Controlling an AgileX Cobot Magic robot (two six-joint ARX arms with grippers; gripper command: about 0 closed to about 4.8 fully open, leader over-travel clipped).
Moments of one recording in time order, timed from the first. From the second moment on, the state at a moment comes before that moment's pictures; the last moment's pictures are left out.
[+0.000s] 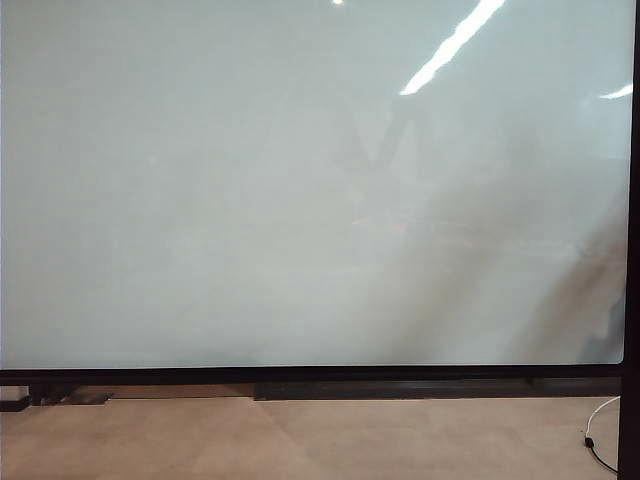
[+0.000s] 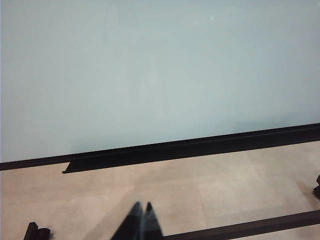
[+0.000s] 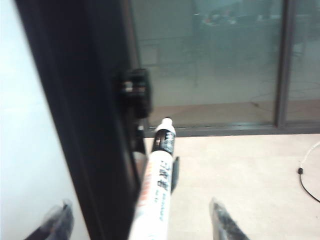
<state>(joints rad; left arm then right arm) 0.04 0.00 0.00 -0.15 0.07 0.12 -0.41 2.11 0.84 1.40 -0.58 0.14</state>
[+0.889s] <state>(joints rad) 0.04 0.00 0.00 -0.15 0.07 0.12 -0.41 2.11 0.84 1.40 -0.58 0.13</state>
